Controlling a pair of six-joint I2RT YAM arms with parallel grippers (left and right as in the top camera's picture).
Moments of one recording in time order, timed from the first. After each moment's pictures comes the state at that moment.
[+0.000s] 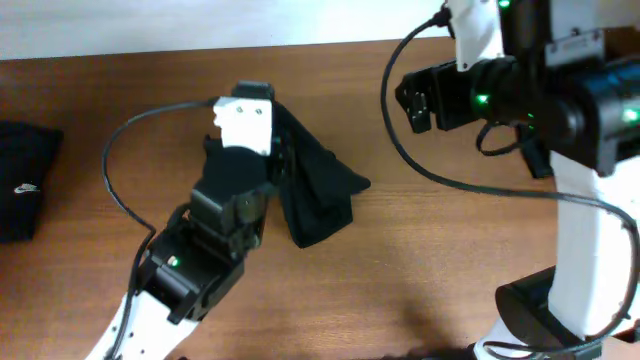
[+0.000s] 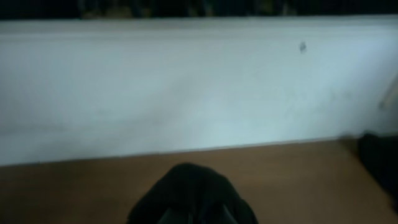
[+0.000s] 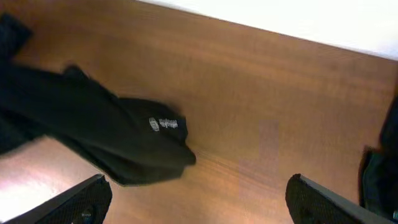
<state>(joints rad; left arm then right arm) -0.65 1.17 1.23 -0.21 -0.52 -0.12 0.28 1.81 2.63 -1.69 -0.12 0.00</state>
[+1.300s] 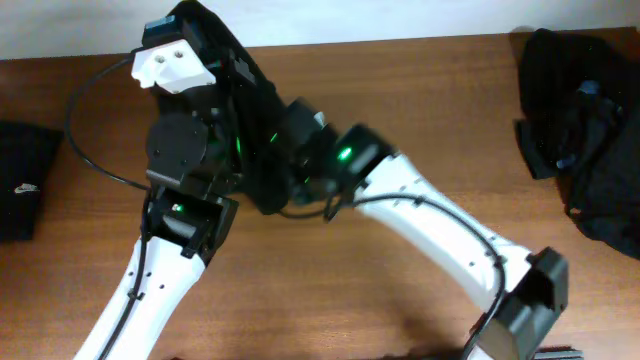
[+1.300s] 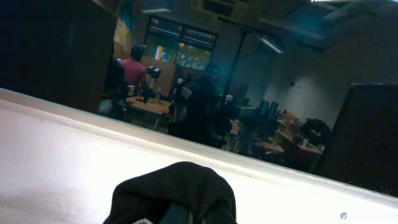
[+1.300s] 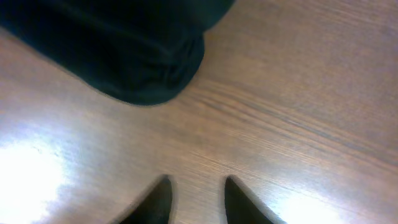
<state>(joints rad) -0.45 1.32 1.23 0.44 -0.54 -0.12 0.78 1.82 1.75 -1.12 0.14 0.46</state>
